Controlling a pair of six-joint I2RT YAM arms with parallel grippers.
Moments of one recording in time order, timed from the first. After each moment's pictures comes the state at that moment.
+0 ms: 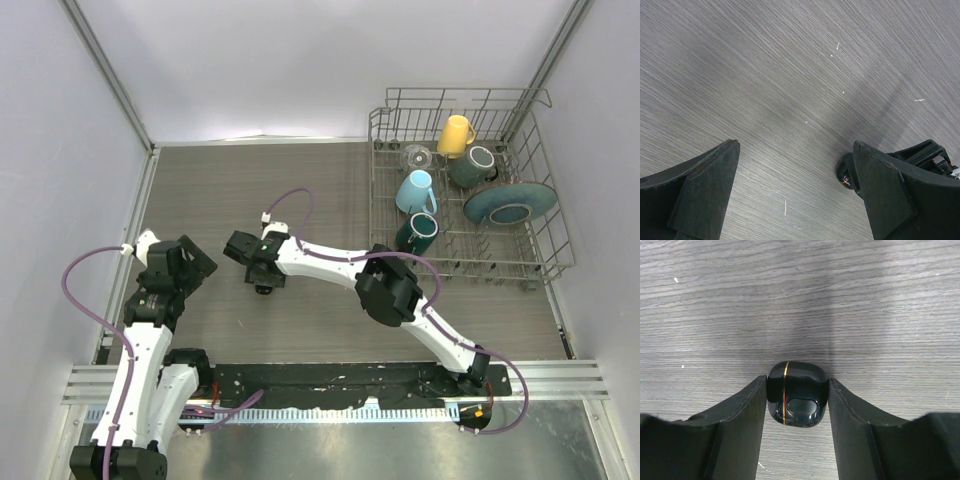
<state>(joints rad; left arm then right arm) -0.01 0.68 0.62 -0.67 -0.24 -0.71 1.12 2.40 2.07 -0.88 0.35 1.18</state>
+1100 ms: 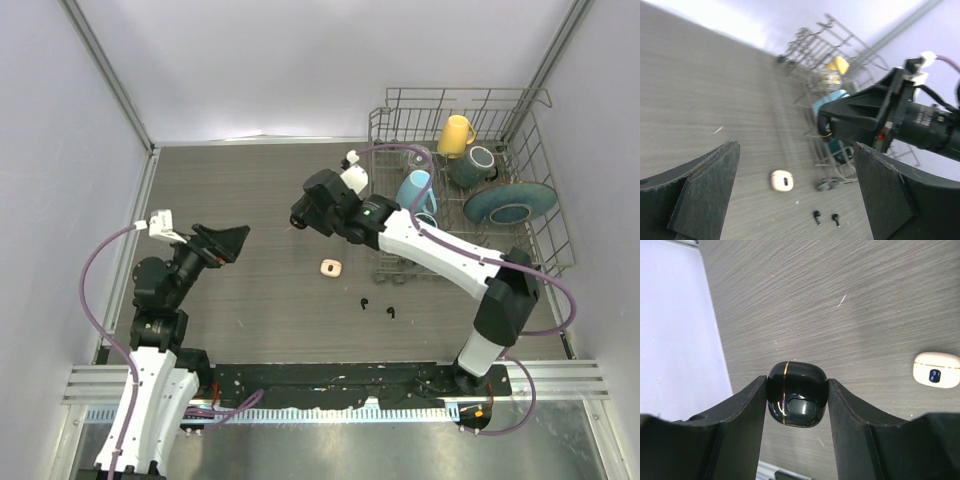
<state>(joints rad) -0.05 0.50 0.47 0.00 0.33 -0.72 0.91 1.71 1.57 -0.55 0.39 1.21</state>
